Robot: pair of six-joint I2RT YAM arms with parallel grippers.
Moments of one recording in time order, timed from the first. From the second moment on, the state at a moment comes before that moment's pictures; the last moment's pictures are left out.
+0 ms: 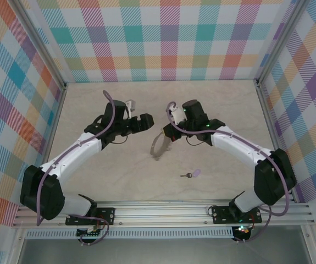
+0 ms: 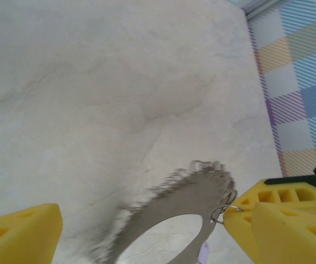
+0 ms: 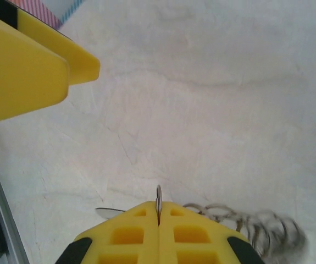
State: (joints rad) left arm -0.46 1.36 1.05 -0.32 0.31 -0.65; right arm 0.60 1.48 1.10 -0.30 -0.43 0.15
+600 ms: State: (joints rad) left arm -0.45 1.40 1.25 -0.31 0.60 -0.49; right arm 0.44 1.43 1.19 -0.17 -0.82 0.23
